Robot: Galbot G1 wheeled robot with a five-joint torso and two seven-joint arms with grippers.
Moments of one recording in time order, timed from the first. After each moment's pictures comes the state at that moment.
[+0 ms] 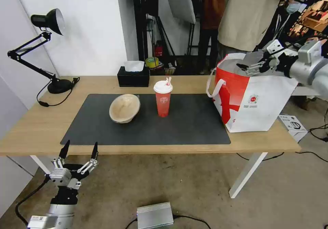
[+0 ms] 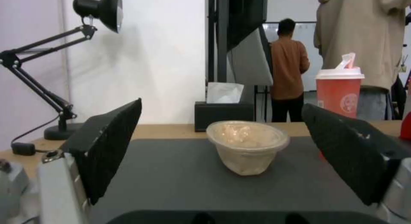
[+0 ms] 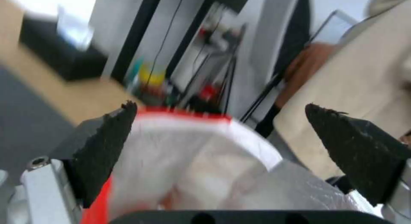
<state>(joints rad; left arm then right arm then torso) 1.73 -1.49 -0.83 -2.08 -0.33 -0.43 0.31 -0.27 0.34 -0.14 1.78 0.80 -0.23 -0.08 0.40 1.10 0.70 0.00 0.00</state>
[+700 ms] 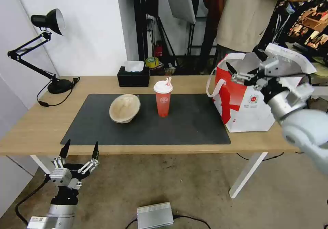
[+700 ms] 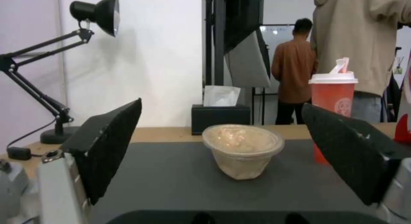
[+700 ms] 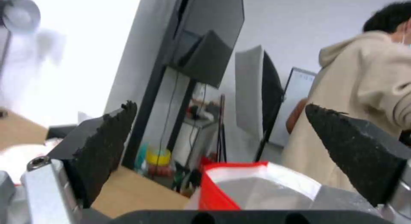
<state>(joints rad) 1.74 -1.49 -0.82 -2.10 -0.33 -0.43 0.31 -0.90 0.49 0.24 2.03 0.68 0.13 0.22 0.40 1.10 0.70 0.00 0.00</state>
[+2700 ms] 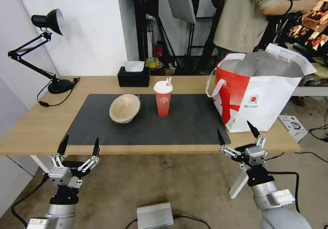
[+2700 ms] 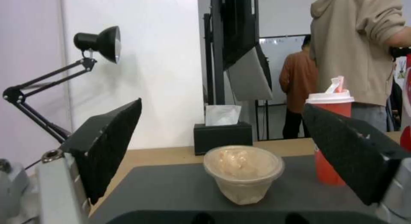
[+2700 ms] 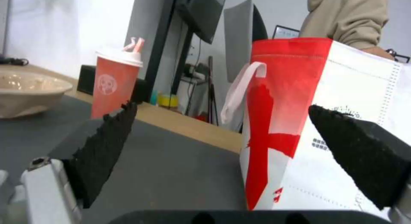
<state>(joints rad) 1.74 -1.53 -0.83 -2.16 -0.27 -0.45 0.31 -1.72 1.09 0.55 2.24 0.07 0.23 0.13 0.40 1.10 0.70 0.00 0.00</state>
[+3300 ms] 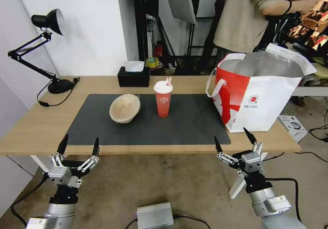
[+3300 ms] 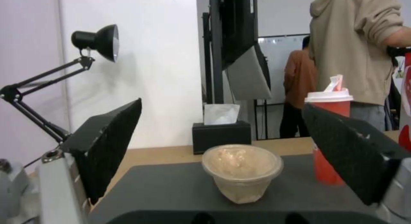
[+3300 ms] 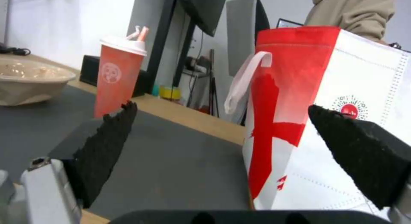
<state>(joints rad) 1.73 -1.53 -0.82 -2.15 -0.27 -0.45 0.31 -1.73 1.11 0.54 2.24 0.05 0.22 0.12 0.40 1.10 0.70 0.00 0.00</state>
